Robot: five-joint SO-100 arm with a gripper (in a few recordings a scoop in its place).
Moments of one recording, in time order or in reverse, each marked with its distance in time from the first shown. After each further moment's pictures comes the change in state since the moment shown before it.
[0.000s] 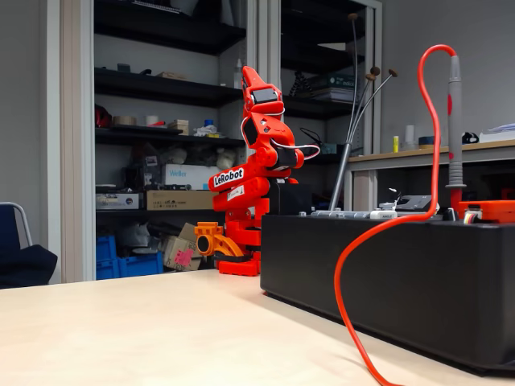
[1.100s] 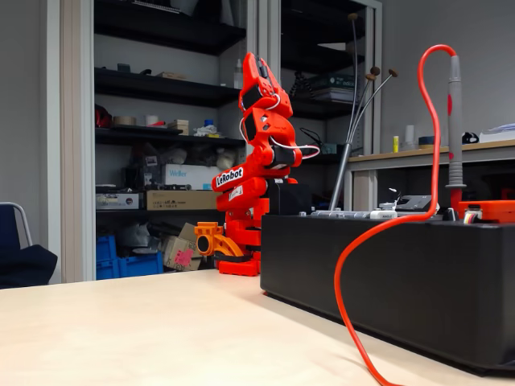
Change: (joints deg) arm 4.7 0.2 -2.3 14.9 -50.0
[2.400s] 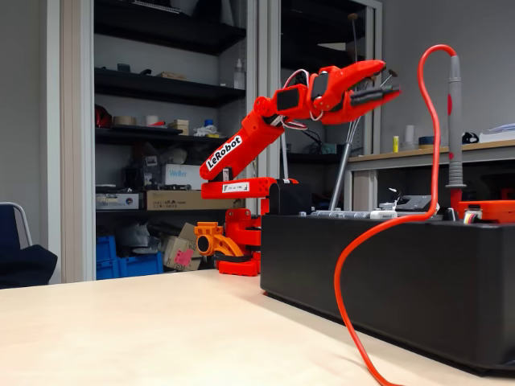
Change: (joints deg) arm -19.4 -8.0 -30.1 133.2 -43.9
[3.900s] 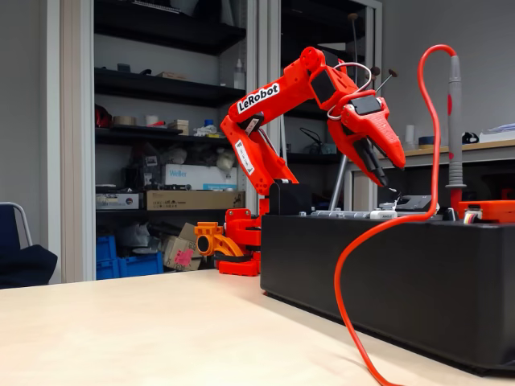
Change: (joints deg) arm 4.7 -49.6 -33.0 42.0 -32.2
